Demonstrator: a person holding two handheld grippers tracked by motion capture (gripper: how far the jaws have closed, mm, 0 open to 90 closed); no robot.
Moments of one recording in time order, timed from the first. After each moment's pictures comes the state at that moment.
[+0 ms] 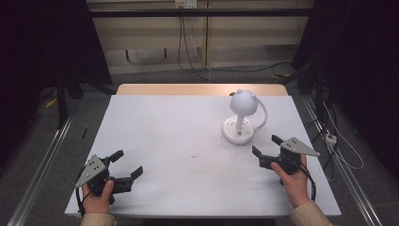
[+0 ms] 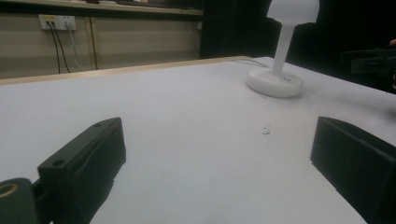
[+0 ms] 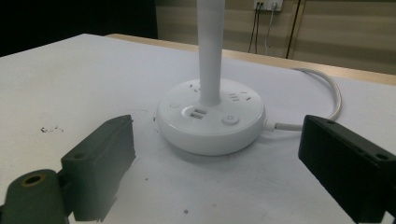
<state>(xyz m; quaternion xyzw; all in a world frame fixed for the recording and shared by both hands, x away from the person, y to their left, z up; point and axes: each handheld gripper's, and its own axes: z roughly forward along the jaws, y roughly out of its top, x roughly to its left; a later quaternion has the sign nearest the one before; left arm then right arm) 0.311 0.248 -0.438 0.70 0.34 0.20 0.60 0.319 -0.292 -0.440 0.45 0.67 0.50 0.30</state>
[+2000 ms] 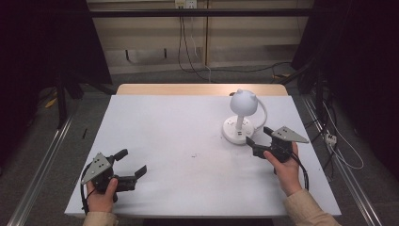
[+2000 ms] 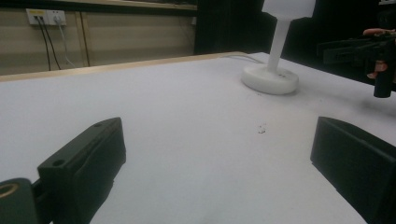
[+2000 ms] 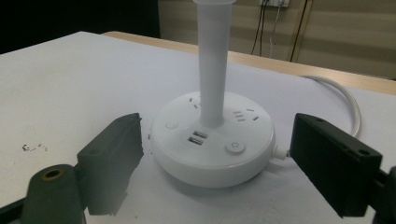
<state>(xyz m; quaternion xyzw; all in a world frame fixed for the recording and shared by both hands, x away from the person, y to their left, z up) 0.317 0.240 -0.440 0.71 0.33 0.19 0.60 0.354 -0.280 -0.436 0.45 0.68 0.49 0.30</state>
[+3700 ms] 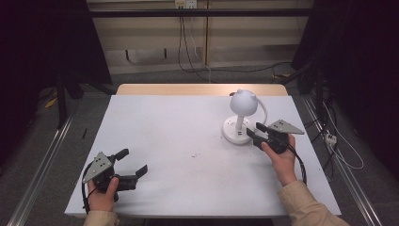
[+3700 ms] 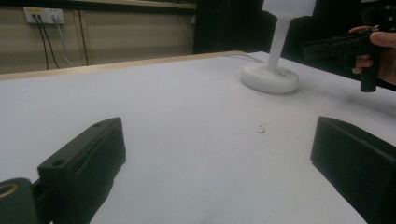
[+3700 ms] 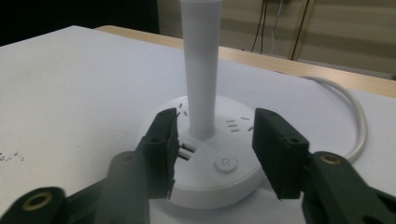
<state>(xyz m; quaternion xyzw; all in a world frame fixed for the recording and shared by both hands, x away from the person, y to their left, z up) 0.319 0.238 -0.440 0.71 0.33 0.19 0.60 0.379 -0.280 -0.436 0.45 0.69 0.48 0.29</state>
